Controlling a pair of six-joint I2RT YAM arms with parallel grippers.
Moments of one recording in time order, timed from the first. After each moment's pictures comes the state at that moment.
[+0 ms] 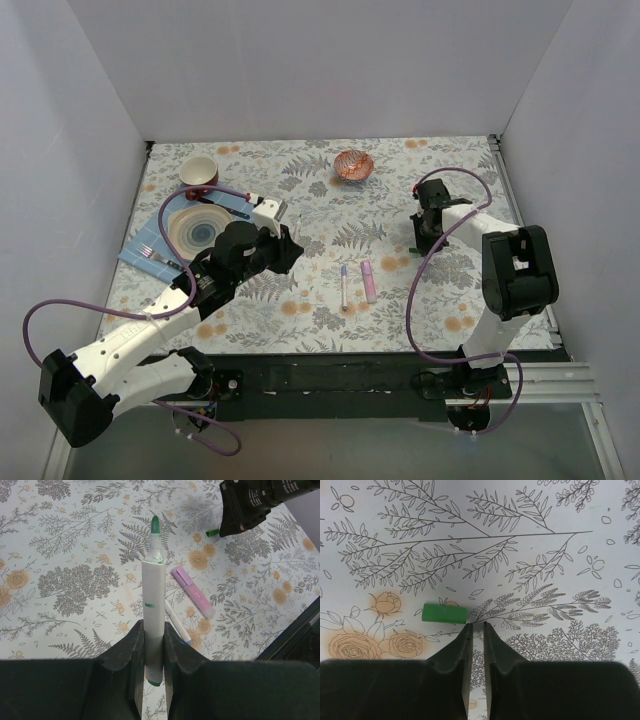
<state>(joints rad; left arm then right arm) -0.73 0.97 0.77 -0.16 -0.02 -0.33 0.23 1.75 1.08 -0.53 0.12 0.09</state>
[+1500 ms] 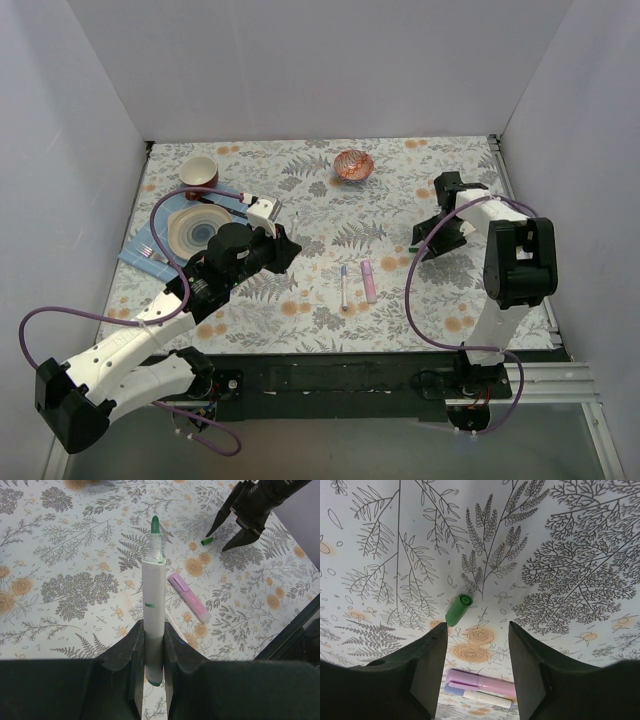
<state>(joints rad) -0.73 0.93 0.77 -0.16 -0.02 -0.33 0.11 1.82 1.23 -0.85 -0.02 1.20</state>
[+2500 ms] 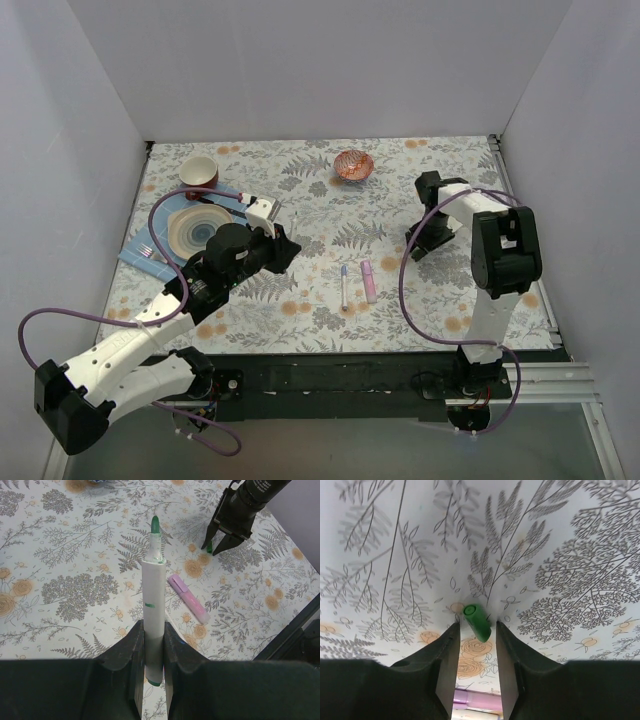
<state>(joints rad) -0.73 0.92 0.77 -0.16 -0.02 -0.33 0.19 1.94 1.33 -0.93 0.08 1.19</state>
